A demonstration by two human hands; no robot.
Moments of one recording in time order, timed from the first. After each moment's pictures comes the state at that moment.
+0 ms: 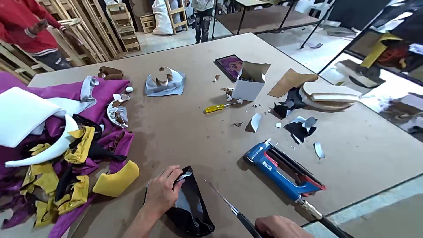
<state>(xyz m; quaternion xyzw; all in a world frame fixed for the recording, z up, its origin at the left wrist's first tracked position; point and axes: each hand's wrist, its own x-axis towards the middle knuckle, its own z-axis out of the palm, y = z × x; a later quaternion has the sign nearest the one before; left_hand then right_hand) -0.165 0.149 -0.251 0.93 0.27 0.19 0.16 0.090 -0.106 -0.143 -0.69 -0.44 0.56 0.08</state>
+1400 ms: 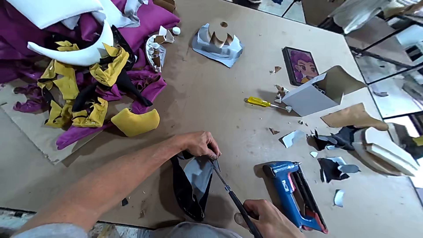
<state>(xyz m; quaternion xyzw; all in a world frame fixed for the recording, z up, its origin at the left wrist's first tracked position) -0.100 0.209 -0.240 0.78 0.11 -0.05 0.61 0.101 -0.038 -0.168 -0.68 -0.47 0.56 -0.06</state>
